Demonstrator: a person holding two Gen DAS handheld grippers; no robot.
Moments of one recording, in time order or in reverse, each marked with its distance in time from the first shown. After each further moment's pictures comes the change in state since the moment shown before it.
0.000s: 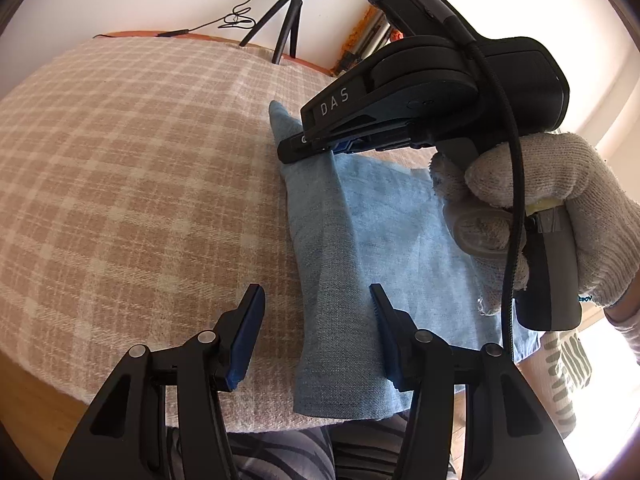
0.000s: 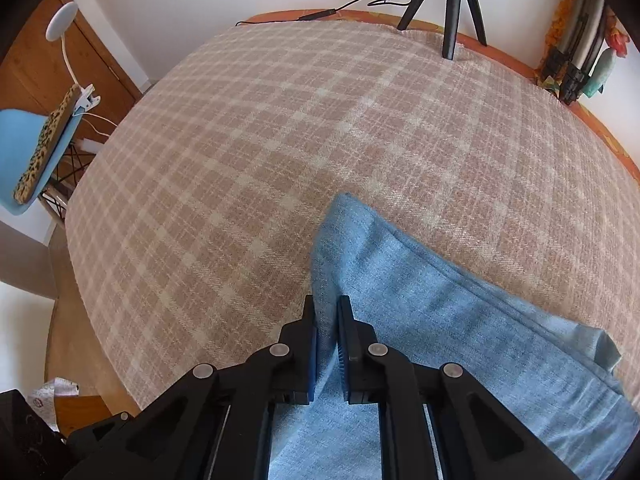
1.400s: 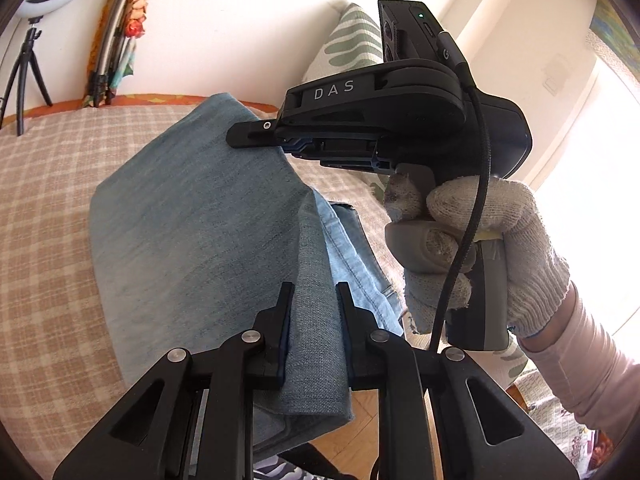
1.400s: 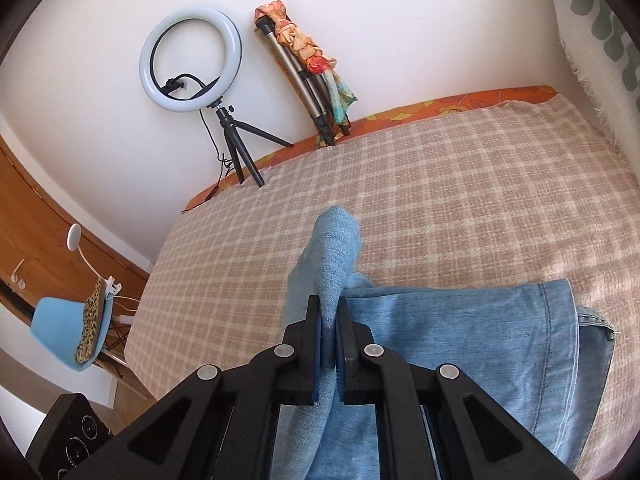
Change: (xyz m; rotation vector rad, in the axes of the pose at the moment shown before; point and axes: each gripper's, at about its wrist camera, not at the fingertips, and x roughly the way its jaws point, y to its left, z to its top) left arm 0.055 -0.222 0.016 0.409 0.118 -0.411; right arm -0.180 -0.226 -0.157 0.493 -0.440 0.106
